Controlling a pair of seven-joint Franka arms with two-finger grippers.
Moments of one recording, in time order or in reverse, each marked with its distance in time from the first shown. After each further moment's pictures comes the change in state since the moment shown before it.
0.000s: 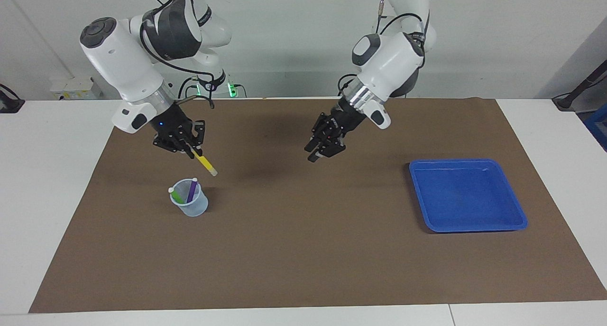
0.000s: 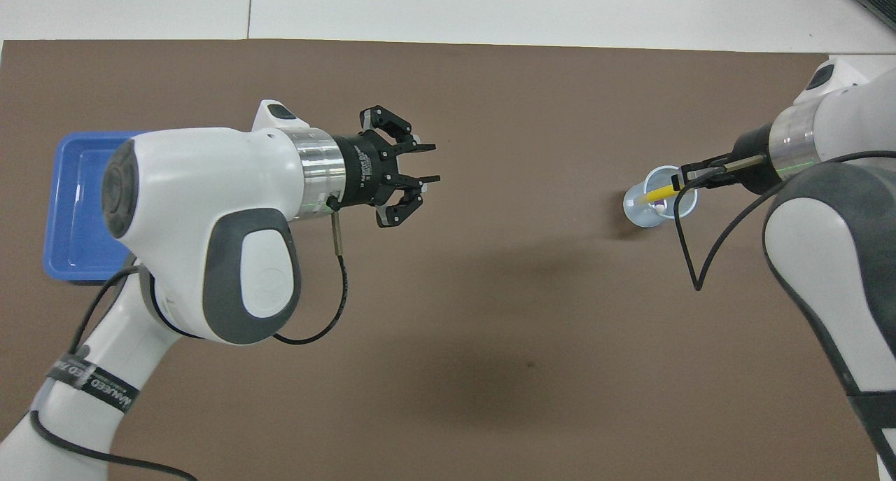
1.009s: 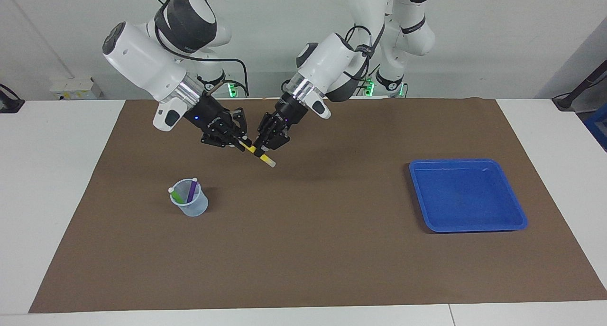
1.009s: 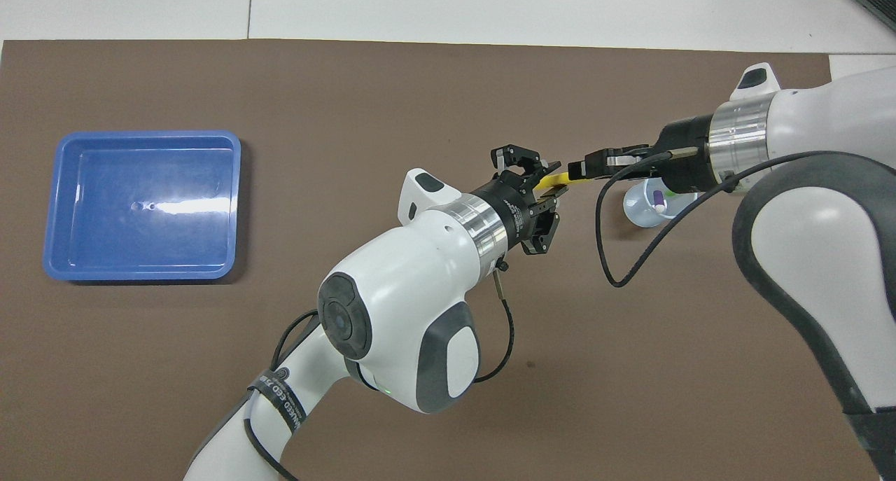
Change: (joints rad) left arm -0.312 0.166 -0.028 0.049 -0.007 0.567 -0.249; right arm 0.093 0.000 0.011 -0.021 0.468 0.104 0.000
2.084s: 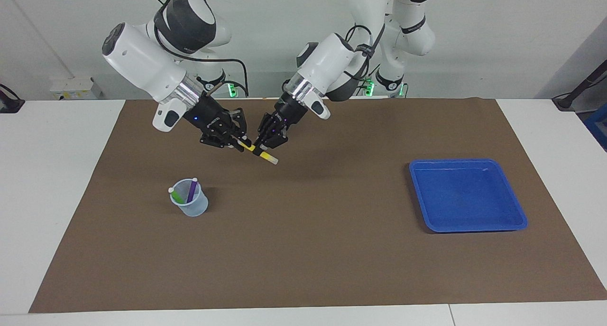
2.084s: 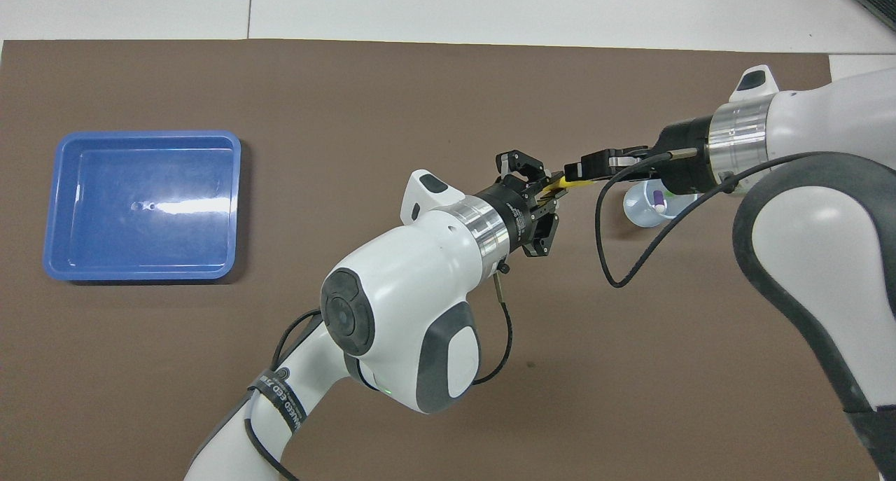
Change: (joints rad) left arm 0.000 0.004 -0.002 -0.003 0.001 -0.021 0.009; right arm -0.002 0.000 -0.002 -0.005 0.011 0.000 0.000
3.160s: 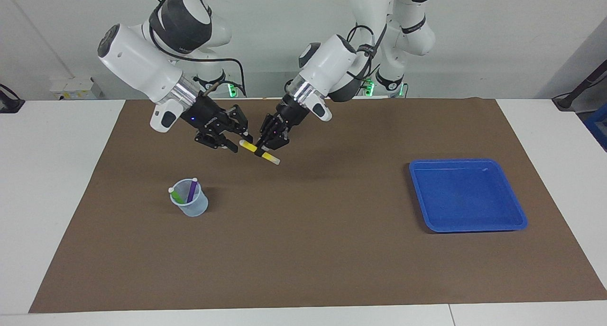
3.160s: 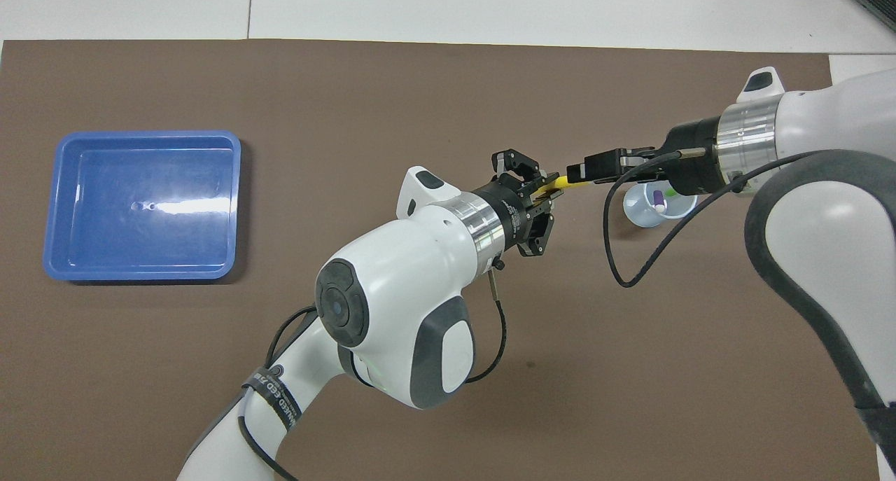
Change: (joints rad) left arm 0.009 -0.004 0.000 0.000 0.000 -0.049 0.007; right arm -0.010 -0.001 0.000 0.000 0.014 -0.015 0.000
